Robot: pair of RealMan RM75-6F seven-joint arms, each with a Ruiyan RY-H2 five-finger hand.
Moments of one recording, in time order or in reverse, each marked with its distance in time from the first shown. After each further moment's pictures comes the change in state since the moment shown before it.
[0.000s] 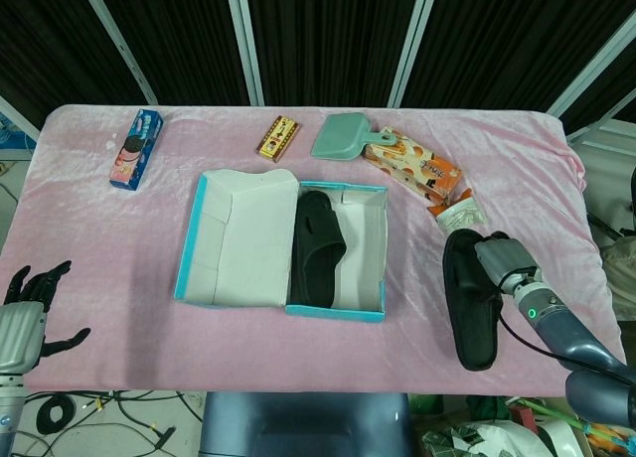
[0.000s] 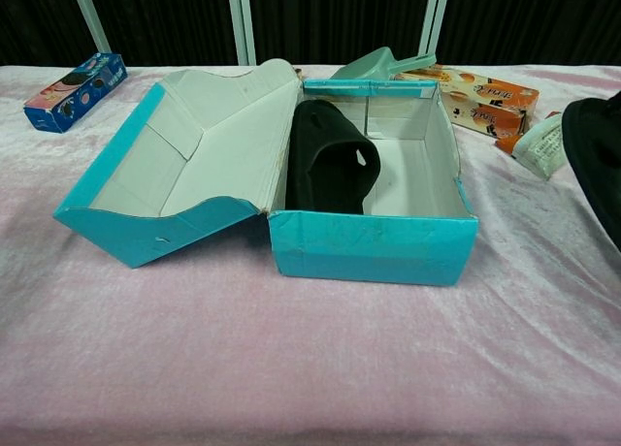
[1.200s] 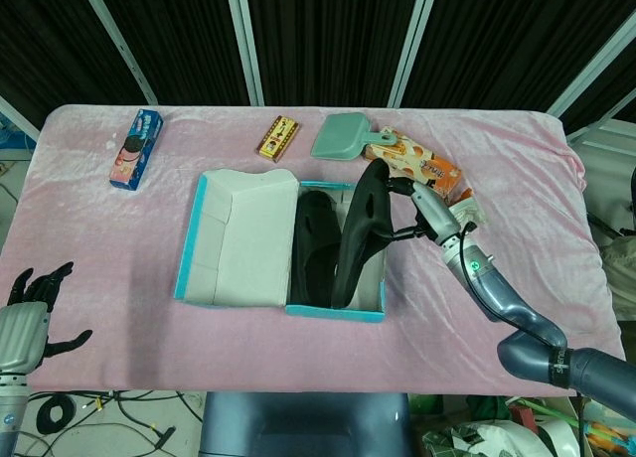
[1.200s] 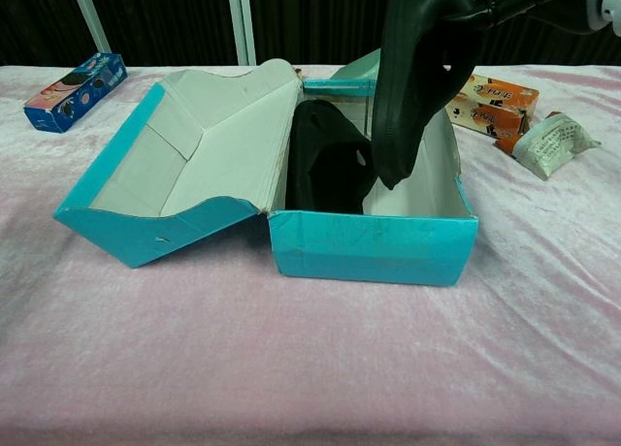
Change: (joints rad) left arm -0.005 0.009 0.003 -0.041 -0.040 -0.026 0.041; right arm -0.086 -0.413 0.374 0.365 -0.526 0.108 0.933
